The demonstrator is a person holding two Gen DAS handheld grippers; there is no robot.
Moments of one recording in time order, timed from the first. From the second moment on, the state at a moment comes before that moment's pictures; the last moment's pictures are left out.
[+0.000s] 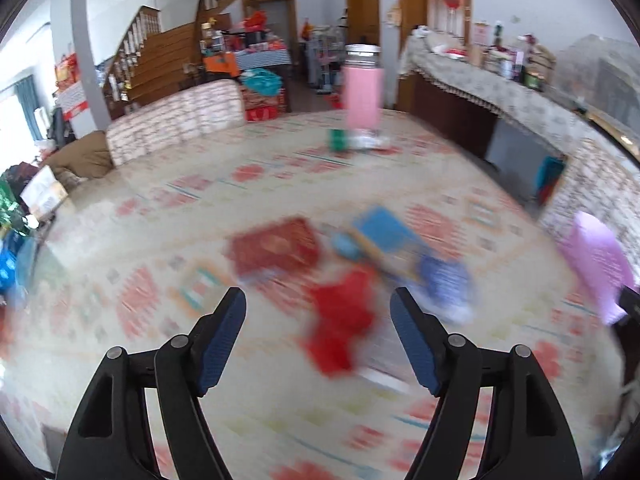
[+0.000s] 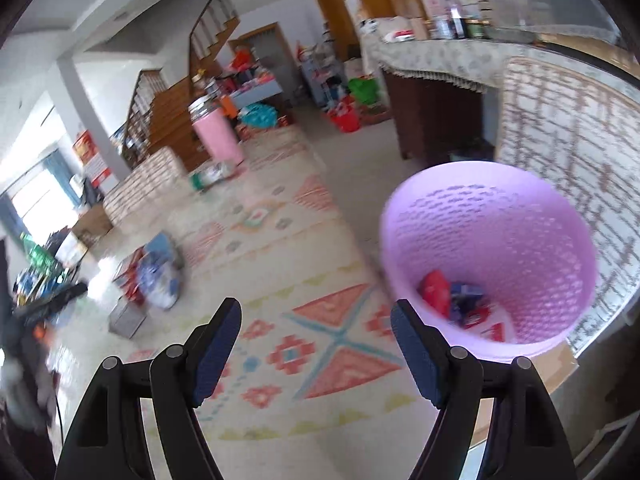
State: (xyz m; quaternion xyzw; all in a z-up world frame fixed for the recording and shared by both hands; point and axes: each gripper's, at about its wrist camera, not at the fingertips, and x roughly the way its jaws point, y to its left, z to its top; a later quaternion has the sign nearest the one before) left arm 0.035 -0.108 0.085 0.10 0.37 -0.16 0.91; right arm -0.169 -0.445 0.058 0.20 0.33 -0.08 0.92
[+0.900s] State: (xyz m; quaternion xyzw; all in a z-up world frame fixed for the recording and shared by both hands) left arm 0.173 -0.081 0.020 -0.01 0.53 -0.35 0.78; right arm -0.085 -0.367 0.045 0.17 0.39 -0.02 0.91
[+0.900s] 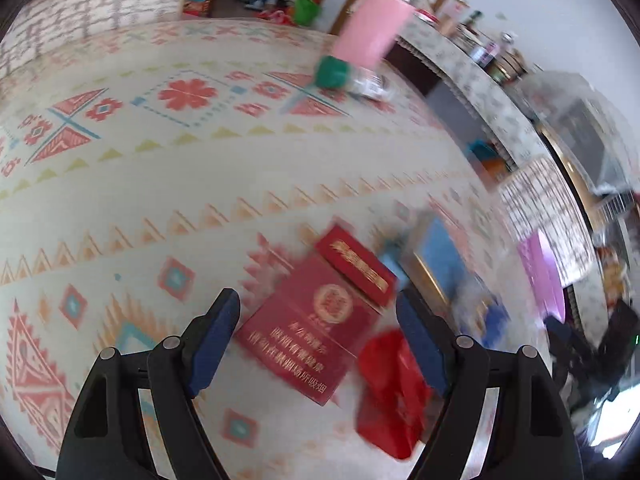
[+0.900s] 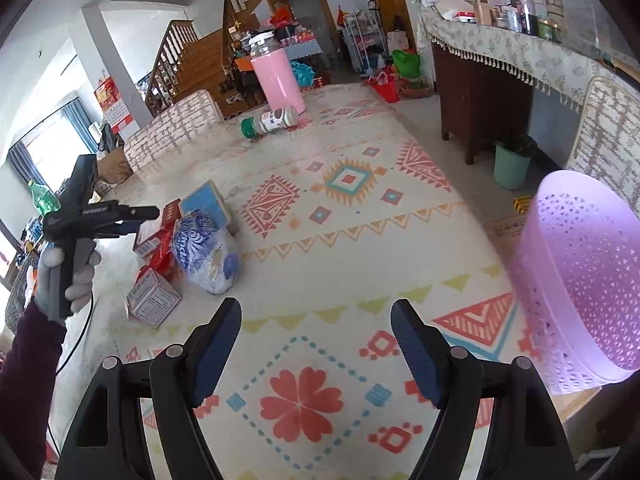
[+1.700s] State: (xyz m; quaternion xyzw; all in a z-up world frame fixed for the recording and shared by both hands) left arm 0.065 -0.069 0.044 0.00 0.47 -0.18 0.86; right arm -0.035 -0.304 0.051 0.07 0.39 0.07 0.92
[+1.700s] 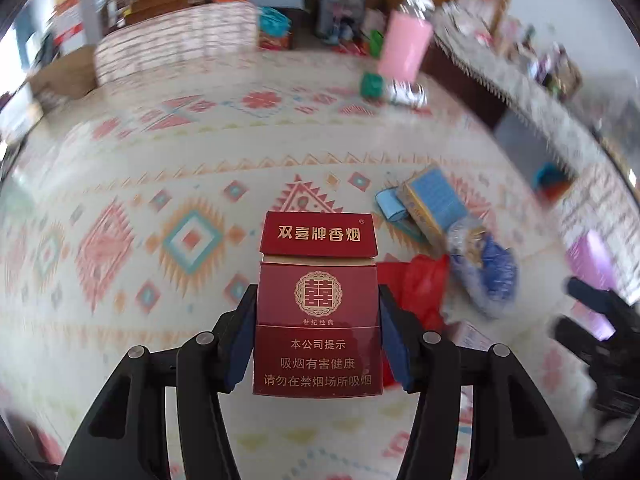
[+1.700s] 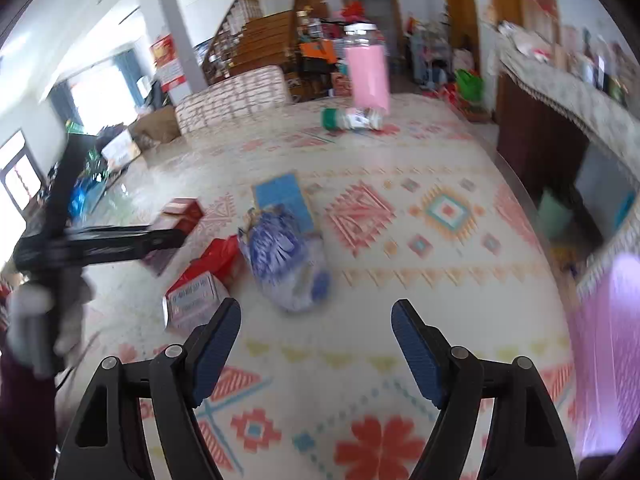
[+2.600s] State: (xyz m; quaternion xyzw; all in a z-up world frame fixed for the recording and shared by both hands) left arm 0.047 -0.036 0.045 -0.06 0.40 -0.16 0.90; right arm 0.015 -0.263 0.036 0.04 0.41 0.05 0.91
